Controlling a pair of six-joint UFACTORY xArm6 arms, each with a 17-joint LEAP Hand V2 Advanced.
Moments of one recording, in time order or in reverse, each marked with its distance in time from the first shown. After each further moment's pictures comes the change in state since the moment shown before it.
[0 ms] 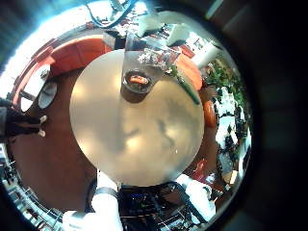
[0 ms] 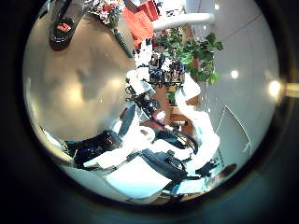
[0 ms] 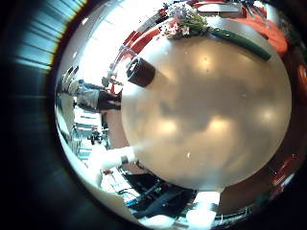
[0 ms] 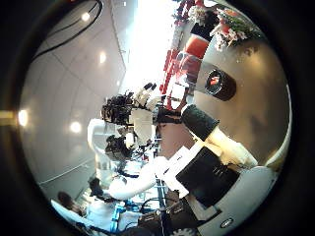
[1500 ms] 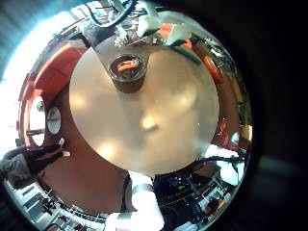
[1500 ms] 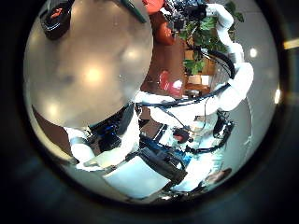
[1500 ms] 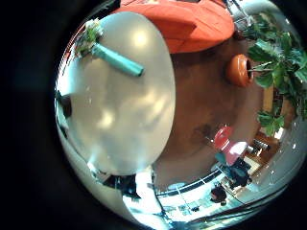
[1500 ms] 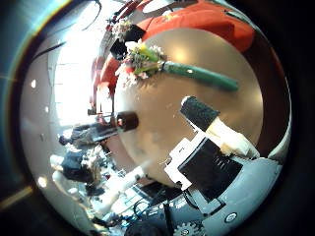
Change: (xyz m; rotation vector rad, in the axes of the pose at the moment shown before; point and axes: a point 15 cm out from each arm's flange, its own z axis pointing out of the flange) left arm -0.017 -0.011 0.036 -0.334 -0.229 0.243; right arm 0.201 -0.156 -0.122 -0.223 0.839 0.292
